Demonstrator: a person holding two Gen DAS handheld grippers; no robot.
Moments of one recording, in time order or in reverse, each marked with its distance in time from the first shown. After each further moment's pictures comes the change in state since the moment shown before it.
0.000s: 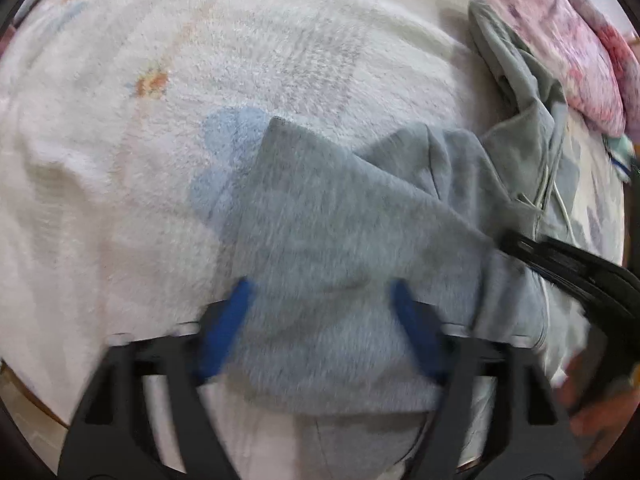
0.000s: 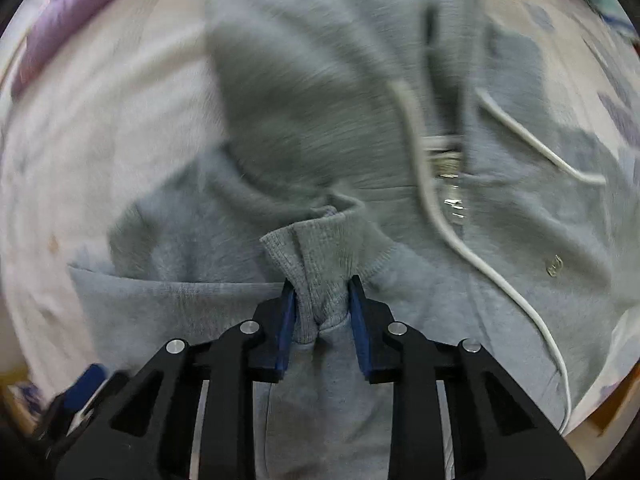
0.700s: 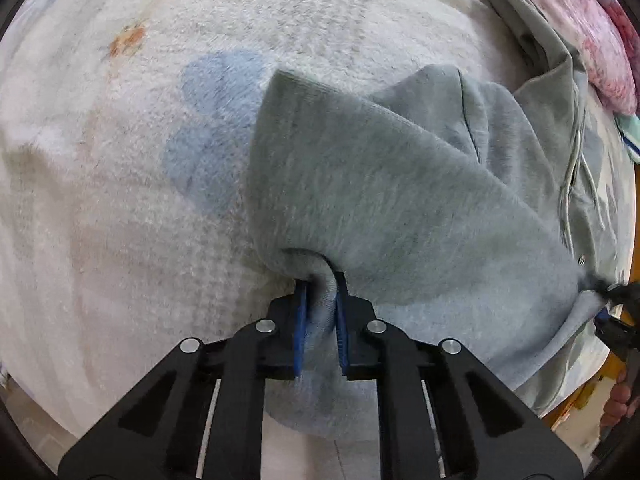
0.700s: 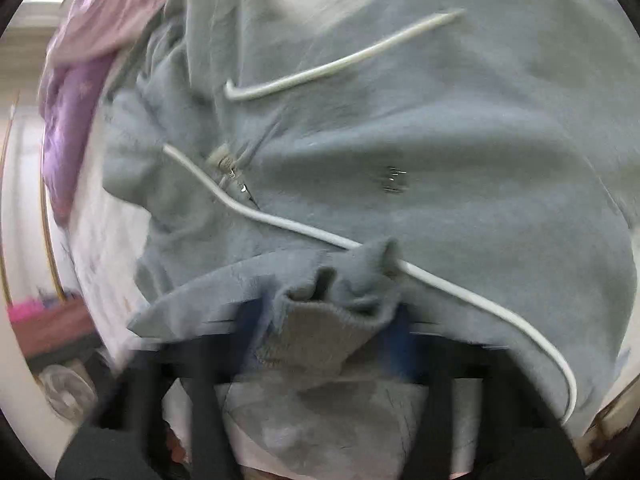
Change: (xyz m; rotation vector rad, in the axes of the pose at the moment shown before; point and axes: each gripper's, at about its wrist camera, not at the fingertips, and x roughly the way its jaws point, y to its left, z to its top) left arm 0.025 0.039 -0.021 0.039 0.066 0.032; right arm -0.016 -0.163 -0.023 0.330 0.085 0.224
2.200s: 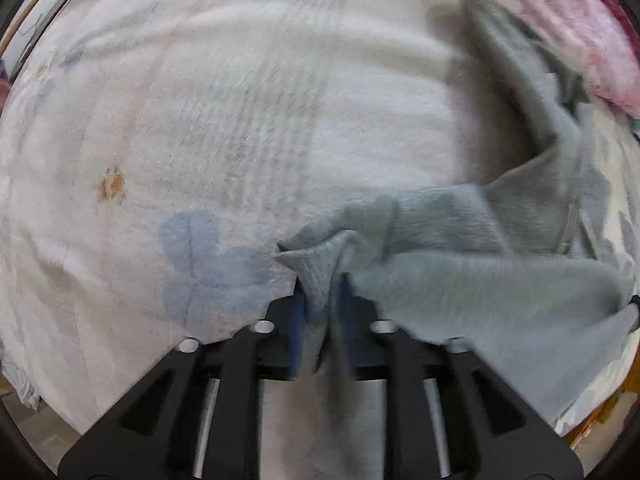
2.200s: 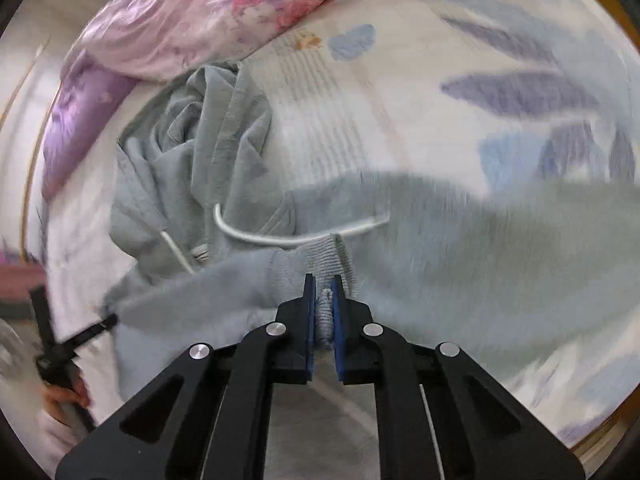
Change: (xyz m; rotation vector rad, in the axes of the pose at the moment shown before) left arm -0.044 -0.015 0.074 0.052 -0.071 0.166; right arm -0.075 -0.014 0.065 -0.260 -0.187 -0.182
